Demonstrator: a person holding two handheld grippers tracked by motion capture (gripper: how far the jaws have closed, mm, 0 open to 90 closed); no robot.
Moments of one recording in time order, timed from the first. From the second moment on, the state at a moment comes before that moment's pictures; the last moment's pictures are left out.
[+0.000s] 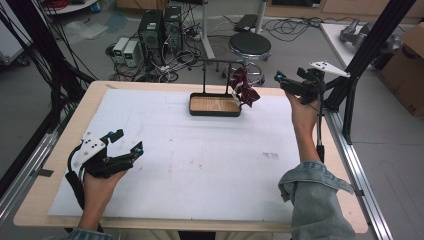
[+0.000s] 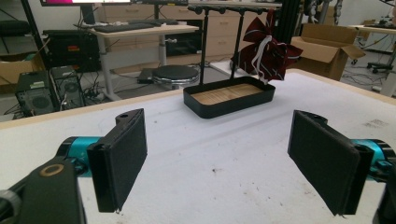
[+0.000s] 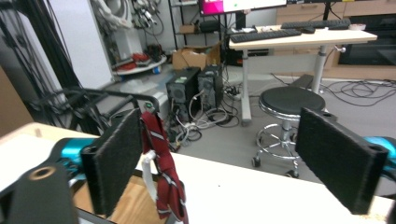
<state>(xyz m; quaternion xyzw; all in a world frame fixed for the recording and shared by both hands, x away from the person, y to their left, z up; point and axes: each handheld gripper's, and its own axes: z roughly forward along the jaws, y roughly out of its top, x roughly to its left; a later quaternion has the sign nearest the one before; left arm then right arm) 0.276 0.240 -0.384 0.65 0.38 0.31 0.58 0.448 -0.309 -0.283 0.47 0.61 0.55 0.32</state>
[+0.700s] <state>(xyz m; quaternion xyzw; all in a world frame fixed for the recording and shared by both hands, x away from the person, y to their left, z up) 0.275 0.244 -0.387 0.65 0.38 0.31 0.58 0.352 -0.322 -0.304 0.43 0.59 0.60 0.34</state>
